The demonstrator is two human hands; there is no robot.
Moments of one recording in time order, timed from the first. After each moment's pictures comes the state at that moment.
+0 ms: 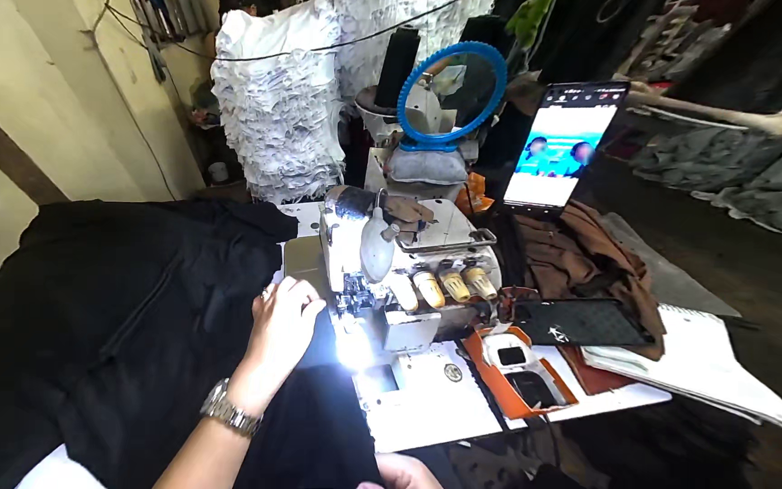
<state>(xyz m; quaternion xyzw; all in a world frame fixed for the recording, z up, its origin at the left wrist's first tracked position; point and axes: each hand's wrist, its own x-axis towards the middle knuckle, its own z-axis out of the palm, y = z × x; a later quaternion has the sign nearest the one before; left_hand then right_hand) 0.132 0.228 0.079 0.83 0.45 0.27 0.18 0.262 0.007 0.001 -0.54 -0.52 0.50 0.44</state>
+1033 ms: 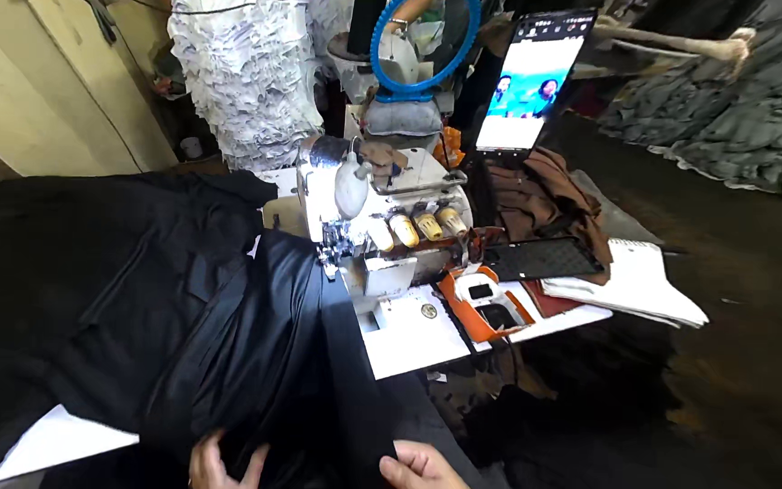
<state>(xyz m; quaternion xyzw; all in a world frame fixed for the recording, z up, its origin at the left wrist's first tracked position) -0.010 0.040 -0.074 0.70 0.57 0.33 0.26 0.252 -0.065 -0.015 -0.52 -0.33 0.60 0.50</state>
